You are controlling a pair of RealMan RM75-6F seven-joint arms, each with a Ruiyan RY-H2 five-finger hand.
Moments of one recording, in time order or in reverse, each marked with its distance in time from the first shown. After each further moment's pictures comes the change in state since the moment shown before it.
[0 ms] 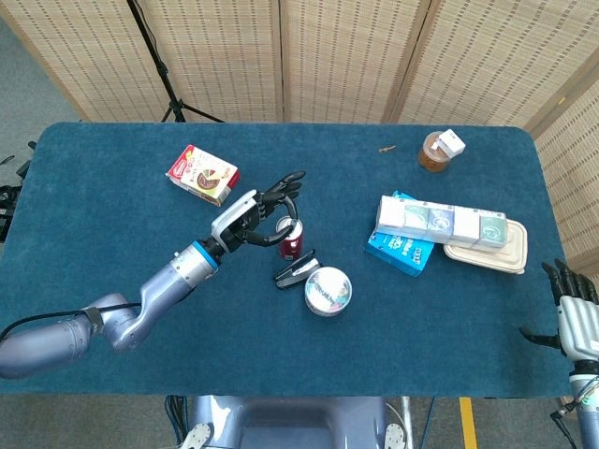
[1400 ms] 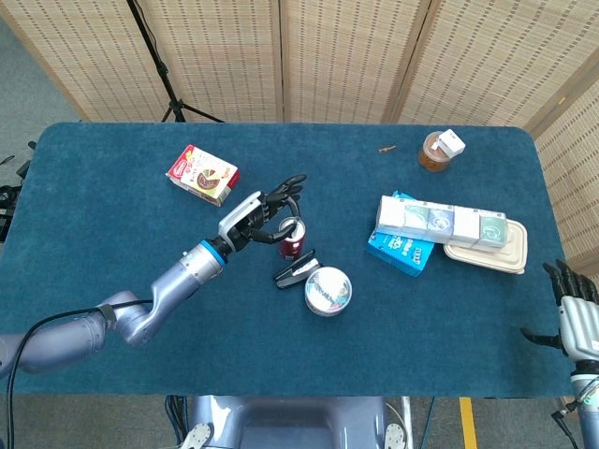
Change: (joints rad) left arm -0.024 -0.087 0.016 0.126 -0.005 -0.039 -0.068; right arm 0.001 0.005 0.000 0.002 0.006 -0.009 0.010
